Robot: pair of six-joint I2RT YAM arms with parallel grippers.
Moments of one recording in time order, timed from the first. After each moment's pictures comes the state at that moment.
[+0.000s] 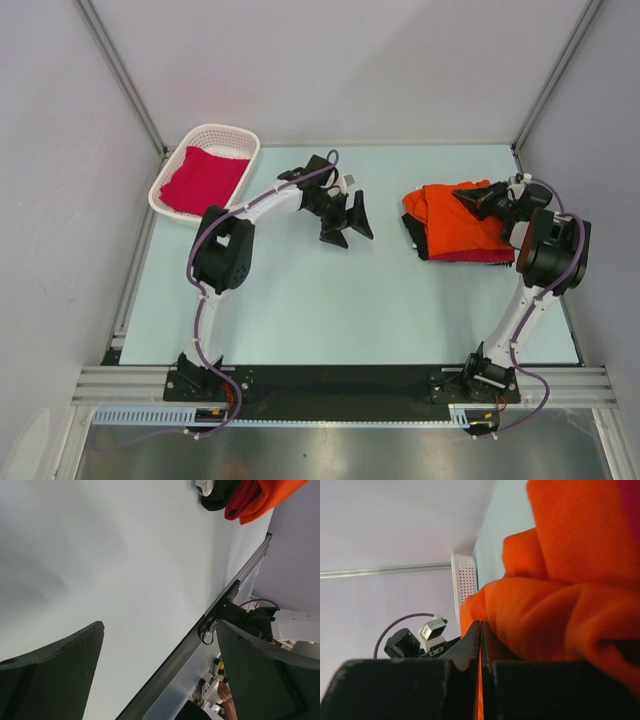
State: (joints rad) left arm -0.53 2.20 1.77 -0.66 0.74 -0.54; right arm -0.37 2.06 1.06 0.72 -0.97 1.22
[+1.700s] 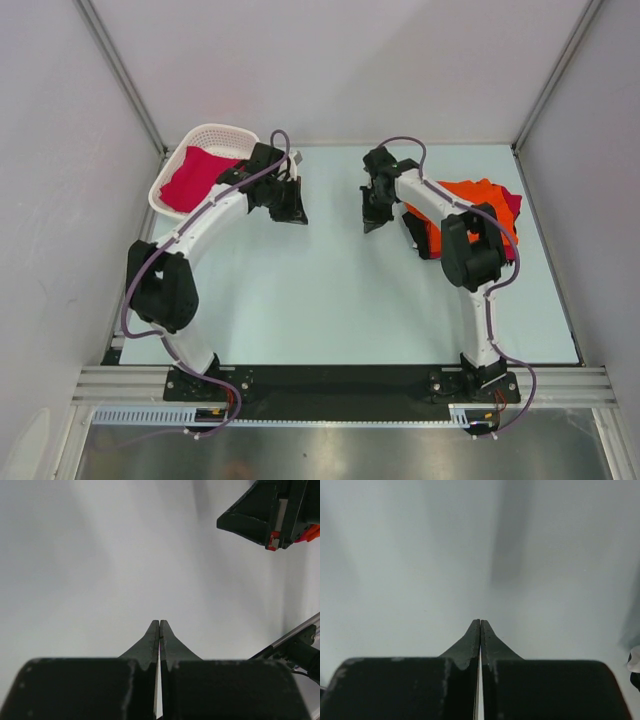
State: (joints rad) left arm -0.41 1.72 1.50 -0.71 0.31 -0.36; right arm 0.42 2.16 1.80 -0.85 -0.14 0.41
